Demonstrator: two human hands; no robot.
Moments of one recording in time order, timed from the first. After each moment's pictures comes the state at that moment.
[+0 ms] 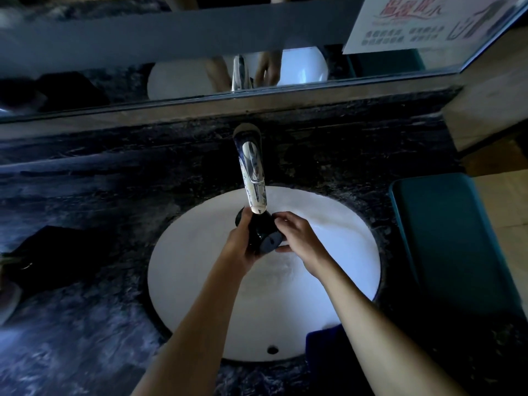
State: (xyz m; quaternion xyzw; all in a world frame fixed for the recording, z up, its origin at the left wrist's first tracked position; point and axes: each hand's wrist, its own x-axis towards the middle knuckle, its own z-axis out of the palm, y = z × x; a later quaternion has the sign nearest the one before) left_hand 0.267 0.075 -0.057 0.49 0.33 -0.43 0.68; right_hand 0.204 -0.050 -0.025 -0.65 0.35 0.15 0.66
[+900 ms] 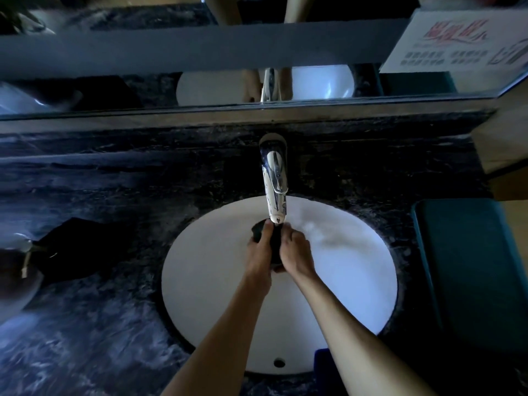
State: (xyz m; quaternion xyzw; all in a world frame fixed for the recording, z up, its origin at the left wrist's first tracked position) left_hand 0.247 0.072 -0.067 0.60 0.31 -0.34 0.66; right_hand 0.225 -0.008 -0.049 -0.72 0.43 0.13 0.53
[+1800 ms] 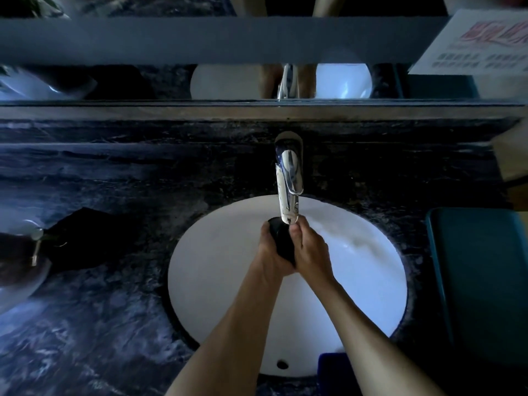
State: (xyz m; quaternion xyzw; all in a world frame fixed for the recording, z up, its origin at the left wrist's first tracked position) left_hand 0.272 0.058 -0.041 0.25 0.46 -0.50 0.69; right_hand 0.211 -0.025 -0.064 -0.86 0.25 0.05 0.44
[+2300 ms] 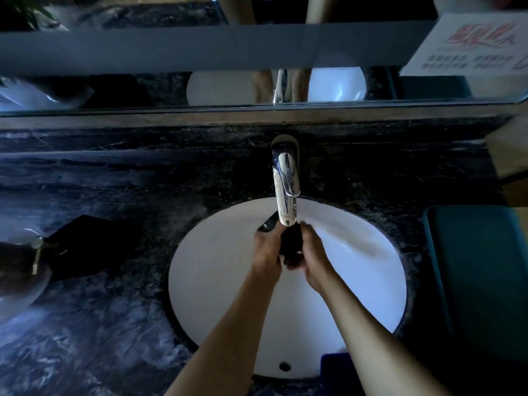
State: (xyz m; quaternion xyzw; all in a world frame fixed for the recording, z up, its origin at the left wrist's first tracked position) left_hand 0.263 0.061 -0.053 0.57 0.26 -0.31 0.71; right_hand 0.221 -0.024 -0.066 -0.52 0.44 0.12 0.72
